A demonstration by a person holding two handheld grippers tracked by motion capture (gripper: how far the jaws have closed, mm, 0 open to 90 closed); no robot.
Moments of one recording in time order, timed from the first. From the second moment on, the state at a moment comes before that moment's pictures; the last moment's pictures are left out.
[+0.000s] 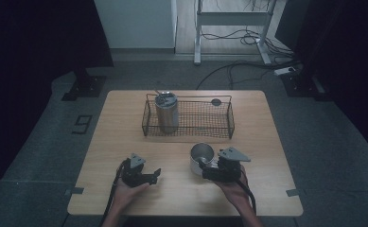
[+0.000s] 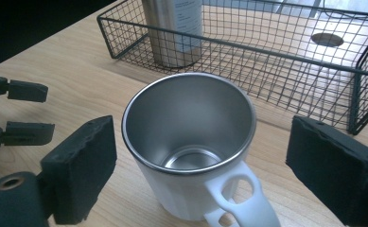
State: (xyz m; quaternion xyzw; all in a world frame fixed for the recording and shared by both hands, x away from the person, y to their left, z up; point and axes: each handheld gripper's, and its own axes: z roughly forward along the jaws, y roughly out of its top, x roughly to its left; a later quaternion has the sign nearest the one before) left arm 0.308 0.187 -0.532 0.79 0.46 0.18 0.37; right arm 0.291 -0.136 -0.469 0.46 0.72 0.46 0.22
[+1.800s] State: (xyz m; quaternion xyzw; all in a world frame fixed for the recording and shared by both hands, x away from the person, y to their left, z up) left arm 0.309 0.191 -0.530 0.78 0.47 0.17 0.38; right arm 0.326 -0.095 -0.491 0.46 0.78 0.35 0.24
